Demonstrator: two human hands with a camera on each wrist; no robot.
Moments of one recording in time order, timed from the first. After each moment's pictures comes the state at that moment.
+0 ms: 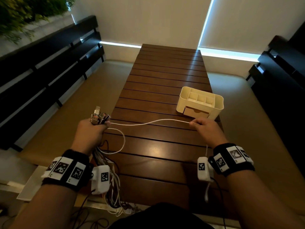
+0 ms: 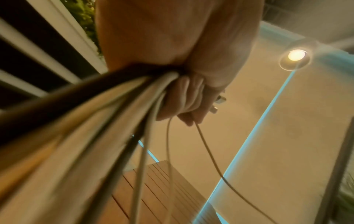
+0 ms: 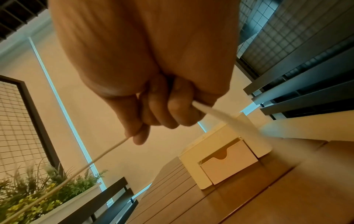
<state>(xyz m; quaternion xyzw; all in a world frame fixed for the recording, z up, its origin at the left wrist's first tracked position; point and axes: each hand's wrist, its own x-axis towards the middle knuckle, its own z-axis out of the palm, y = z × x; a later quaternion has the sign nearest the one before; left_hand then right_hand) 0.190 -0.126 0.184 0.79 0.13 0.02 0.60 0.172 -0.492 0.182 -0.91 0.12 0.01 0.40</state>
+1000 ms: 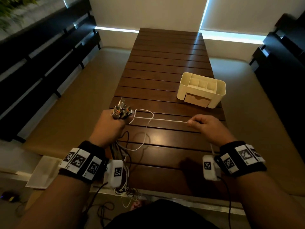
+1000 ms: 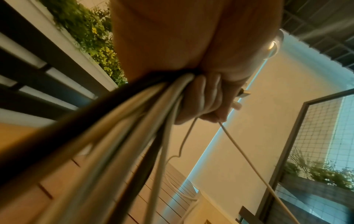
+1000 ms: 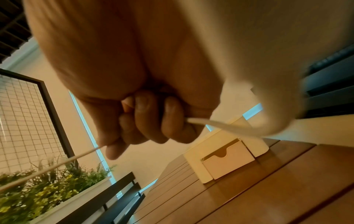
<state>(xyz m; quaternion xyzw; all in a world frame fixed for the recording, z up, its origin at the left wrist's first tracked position) 0.173 -0.169 0.192 0.81 -0.02 -0.04 0.58 0.130 -0.482 0.196 -0.90 0.07 0.10 0.42</state>
